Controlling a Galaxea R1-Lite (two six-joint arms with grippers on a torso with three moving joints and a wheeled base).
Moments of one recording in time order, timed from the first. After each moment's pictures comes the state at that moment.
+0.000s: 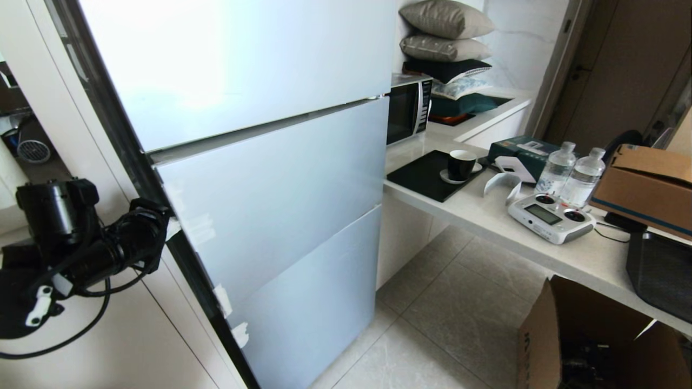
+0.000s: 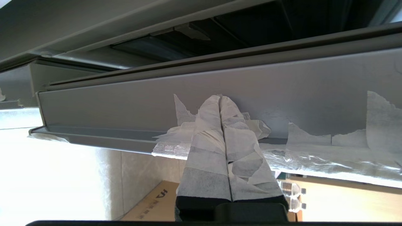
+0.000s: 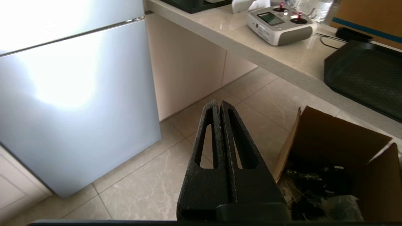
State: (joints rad) left arm 0.01 1.68 -0.69 -0.72 -0.07 -1.10; right arm 0.01 0.00 0.00 0.00 0.01 -0.03
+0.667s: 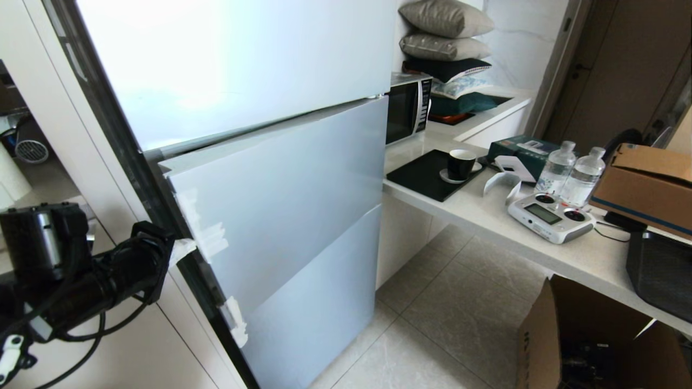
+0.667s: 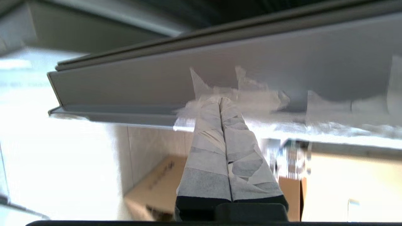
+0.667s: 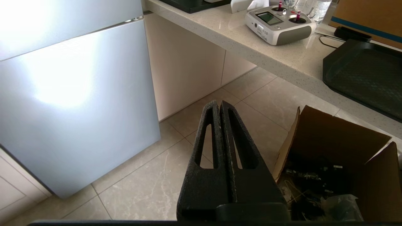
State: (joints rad) left arm -0.07 1.54 -0.52 -0.72 -0.06 -1.09; right arm 0.01 0.00 0.00 0.00 0.01 -0.03
